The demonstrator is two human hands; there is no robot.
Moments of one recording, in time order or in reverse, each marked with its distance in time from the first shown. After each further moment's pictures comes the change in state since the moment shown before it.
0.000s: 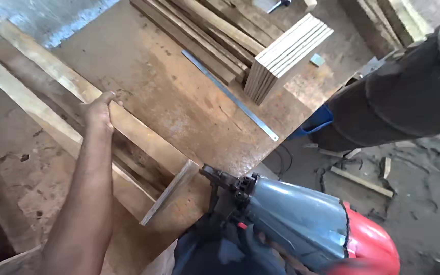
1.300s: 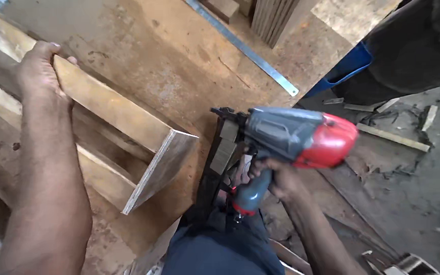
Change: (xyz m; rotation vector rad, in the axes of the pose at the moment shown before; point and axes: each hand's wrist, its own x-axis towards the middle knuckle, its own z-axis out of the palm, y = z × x) left_hand 0.000 0.003 -0.003 0.115 -0.051 0.034; right_hand 0.070 0.105 -0.054 0.467 0.236 0.280
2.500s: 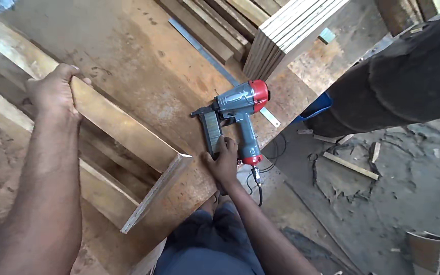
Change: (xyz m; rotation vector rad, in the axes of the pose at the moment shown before) left_hand -0.002 0.001 0.001 -0.056 0.065 0.009; right_hand 0.133 0.046 0.055 -1.509 0.452 -0.597
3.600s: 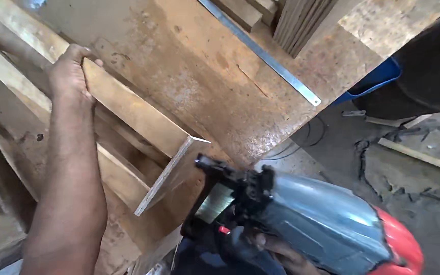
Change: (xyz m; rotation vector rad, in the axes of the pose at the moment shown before) left_hand -0.005 0.005 0.000 0.119 -0.005 -0.014; right_hand -0.178 0.021 -0.116 1.706 -0.705 0.054
